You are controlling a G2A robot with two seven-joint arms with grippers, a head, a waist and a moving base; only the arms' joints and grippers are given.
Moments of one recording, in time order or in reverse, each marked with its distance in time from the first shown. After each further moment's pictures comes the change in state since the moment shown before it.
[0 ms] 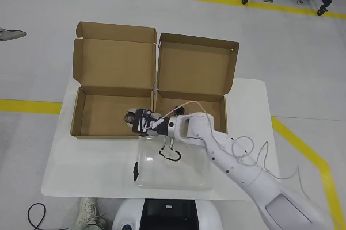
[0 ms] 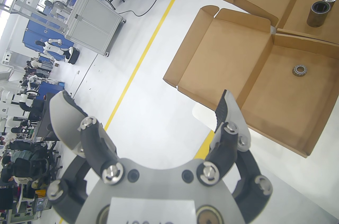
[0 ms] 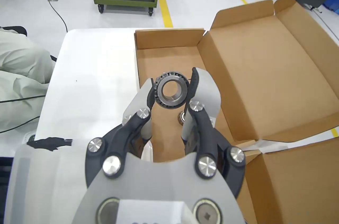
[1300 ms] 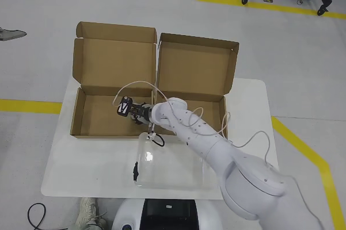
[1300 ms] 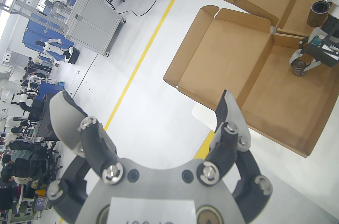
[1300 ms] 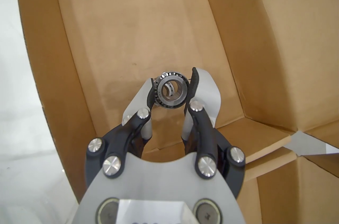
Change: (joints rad) left arm 0.000 0.000 0.000 0.000 0.000 0.000 0.000; right arm 0.342 -0.426 -0.257 0.884 0.123 0.096 0.077
